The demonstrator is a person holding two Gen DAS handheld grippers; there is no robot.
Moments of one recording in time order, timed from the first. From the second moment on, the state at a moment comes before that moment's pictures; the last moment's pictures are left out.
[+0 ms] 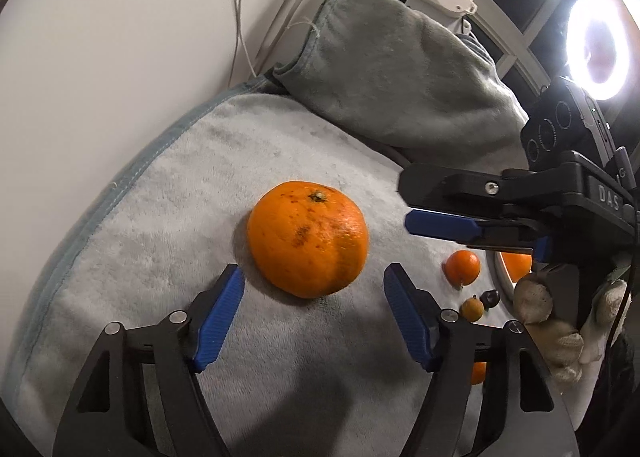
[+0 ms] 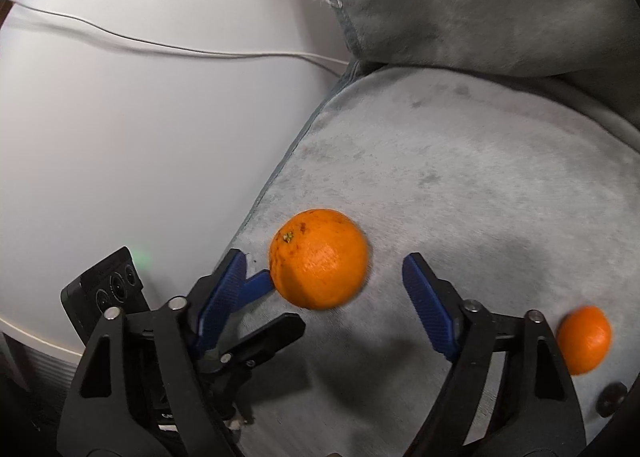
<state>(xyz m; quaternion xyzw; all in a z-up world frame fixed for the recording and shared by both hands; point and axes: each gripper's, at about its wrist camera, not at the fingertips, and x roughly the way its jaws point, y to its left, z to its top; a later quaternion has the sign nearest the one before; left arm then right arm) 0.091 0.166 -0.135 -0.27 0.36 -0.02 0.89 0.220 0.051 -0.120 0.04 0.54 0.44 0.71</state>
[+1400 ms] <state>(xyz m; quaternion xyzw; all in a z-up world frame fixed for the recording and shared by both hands) 0.099 0.149 -0.139 -0.27 0.36 -0.03 0.89 0.221 0.055 -0.141 0.05 0.56 0.43 0.70</state>
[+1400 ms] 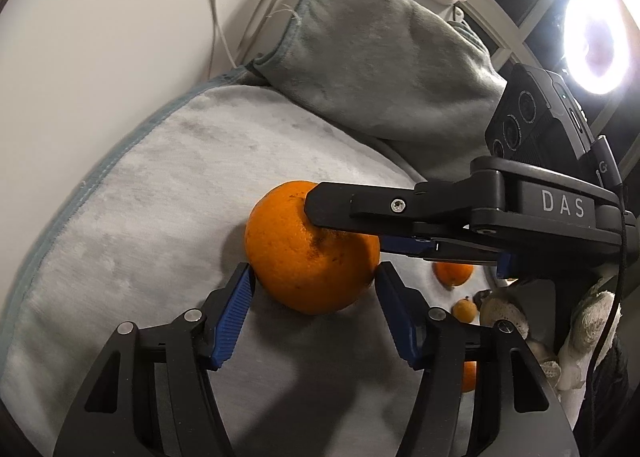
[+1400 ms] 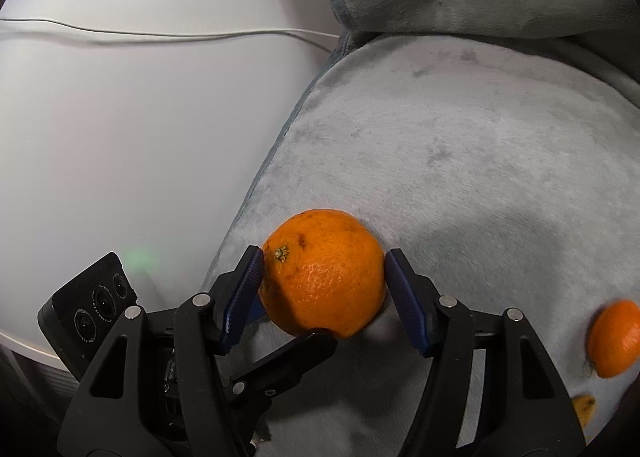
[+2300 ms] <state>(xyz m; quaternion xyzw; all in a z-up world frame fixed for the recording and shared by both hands) 0.104 0.038 -0.095 -0.22 0.34 -0.12 0.91 0.196 -0.082 -0.085 0.10 0.50 0.38 0.77</state>
